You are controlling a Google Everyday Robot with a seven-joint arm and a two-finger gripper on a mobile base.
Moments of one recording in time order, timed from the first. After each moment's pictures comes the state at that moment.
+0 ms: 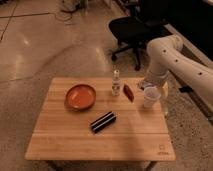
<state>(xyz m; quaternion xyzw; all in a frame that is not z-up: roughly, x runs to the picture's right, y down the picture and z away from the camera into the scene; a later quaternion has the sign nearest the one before) 0.238 0.013 0.727 -0.31 -0.14 -0.43 0.84</state>
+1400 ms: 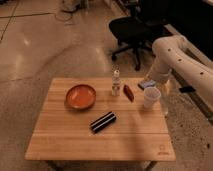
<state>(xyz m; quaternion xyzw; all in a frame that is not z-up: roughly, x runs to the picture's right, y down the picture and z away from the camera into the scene) 0.289 -0.012 0.770 -0.28 -0.14 -0.40 0.86</state>
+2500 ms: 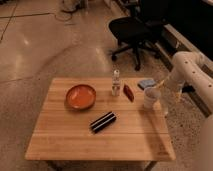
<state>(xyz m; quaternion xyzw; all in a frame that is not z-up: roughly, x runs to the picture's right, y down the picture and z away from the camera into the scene) 0.356 0.041 0.835 -0.28 -0.17 -0.38 0.86</state>
